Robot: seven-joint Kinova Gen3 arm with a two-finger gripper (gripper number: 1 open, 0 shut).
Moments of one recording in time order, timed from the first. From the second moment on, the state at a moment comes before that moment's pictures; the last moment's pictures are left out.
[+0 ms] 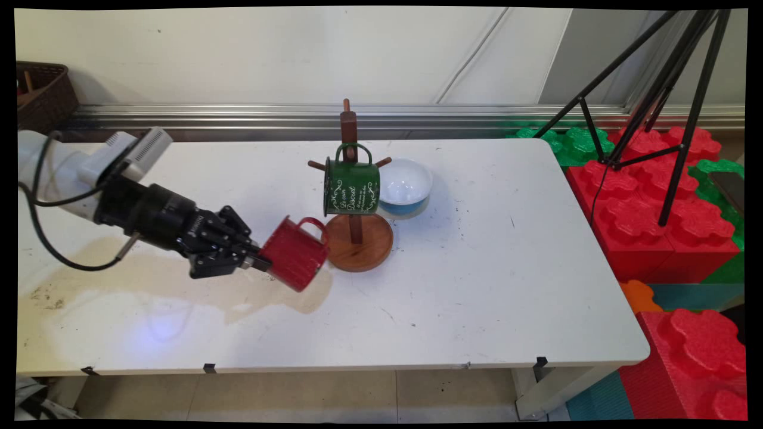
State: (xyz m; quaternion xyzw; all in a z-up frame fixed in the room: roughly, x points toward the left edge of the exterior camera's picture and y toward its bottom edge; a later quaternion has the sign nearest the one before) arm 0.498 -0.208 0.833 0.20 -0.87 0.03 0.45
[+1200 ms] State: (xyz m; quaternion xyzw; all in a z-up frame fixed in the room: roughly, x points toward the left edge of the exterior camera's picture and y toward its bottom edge) arm 0.571 -0.191 0.881 0.18 -0.92 0.06 0.34
